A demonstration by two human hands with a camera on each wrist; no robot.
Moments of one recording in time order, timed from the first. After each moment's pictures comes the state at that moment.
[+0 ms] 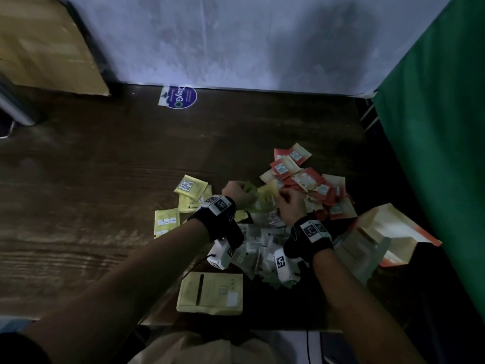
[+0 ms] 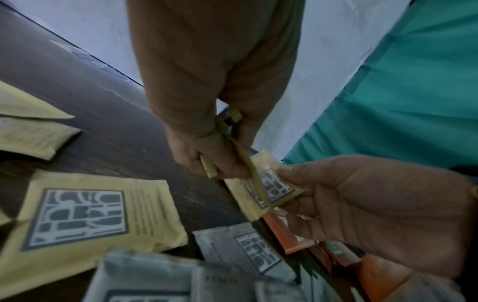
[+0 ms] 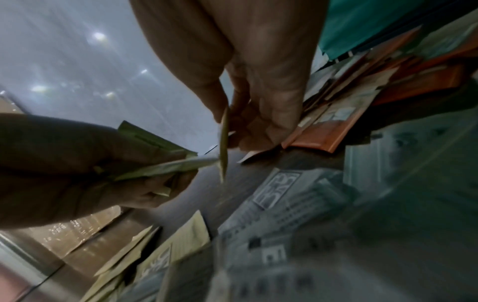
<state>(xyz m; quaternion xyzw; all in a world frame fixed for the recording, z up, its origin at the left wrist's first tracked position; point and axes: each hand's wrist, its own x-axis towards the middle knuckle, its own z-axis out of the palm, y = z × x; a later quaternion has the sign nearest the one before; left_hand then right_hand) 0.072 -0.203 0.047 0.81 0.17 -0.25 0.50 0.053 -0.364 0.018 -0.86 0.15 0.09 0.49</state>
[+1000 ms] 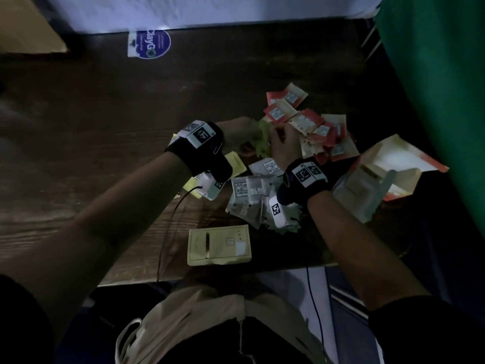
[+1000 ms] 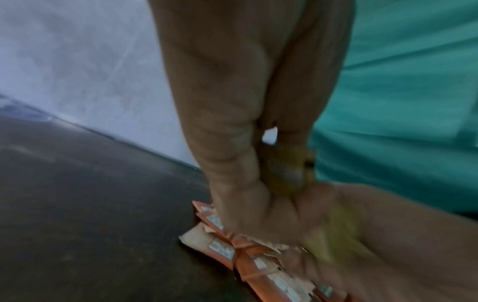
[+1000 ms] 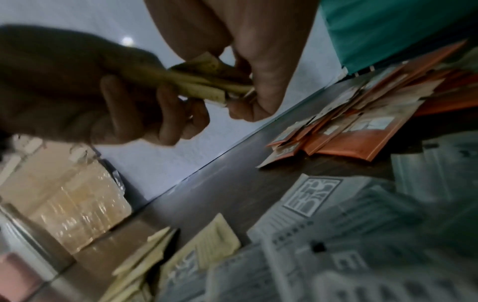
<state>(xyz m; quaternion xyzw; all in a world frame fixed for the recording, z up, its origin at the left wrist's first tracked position) 0.094 -0.204 0.083 0.69 -0.01 -0.46 0.56 0.049 -0.337 0.043 -0.82 0.18 0.00 0.54</state>
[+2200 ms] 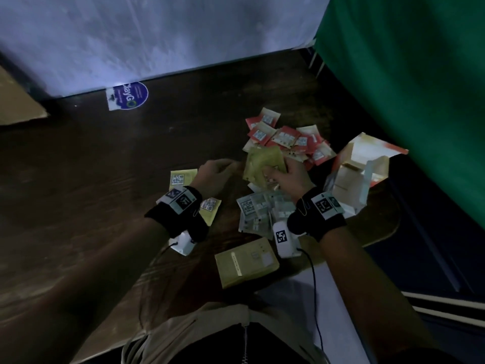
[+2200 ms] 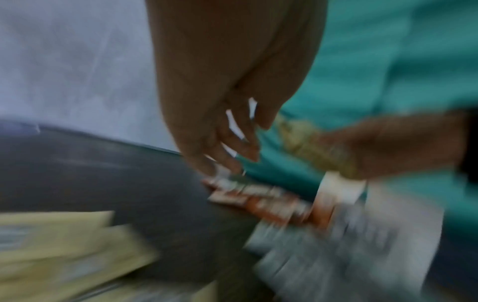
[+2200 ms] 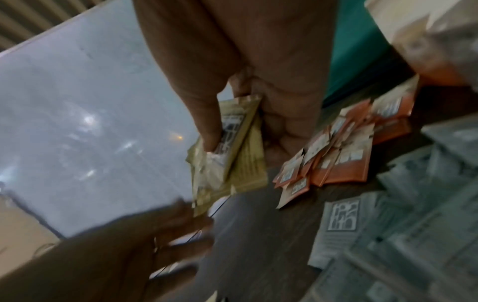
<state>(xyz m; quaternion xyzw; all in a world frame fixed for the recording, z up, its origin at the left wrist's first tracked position) 0.056 -0.131 0.087 0.85 -0.13 -0.22 0.45 -0.014 -0.311 0.100 -0.78 0.25 0.01 0.58</state>
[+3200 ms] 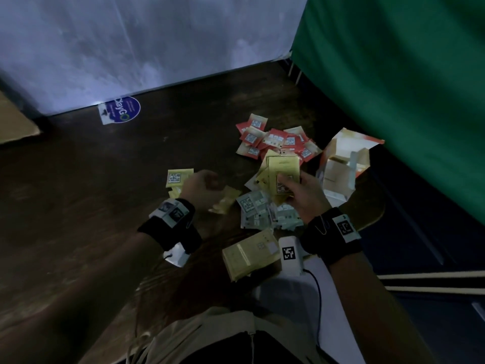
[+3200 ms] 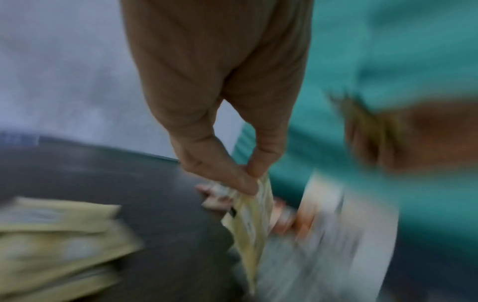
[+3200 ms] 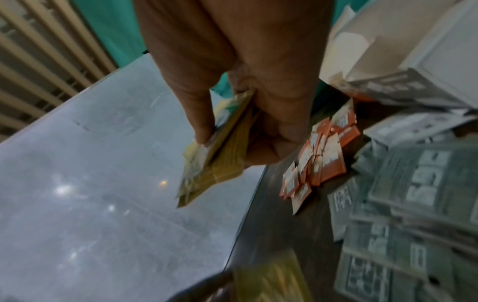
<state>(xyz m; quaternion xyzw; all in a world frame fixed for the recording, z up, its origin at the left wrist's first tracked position) 0.037 -0.091 0.082 0.89 -0.13 -0.20 0.38 -0.080 -0.288 0.127 -0.60 0.32 -0.06 0.73</state>
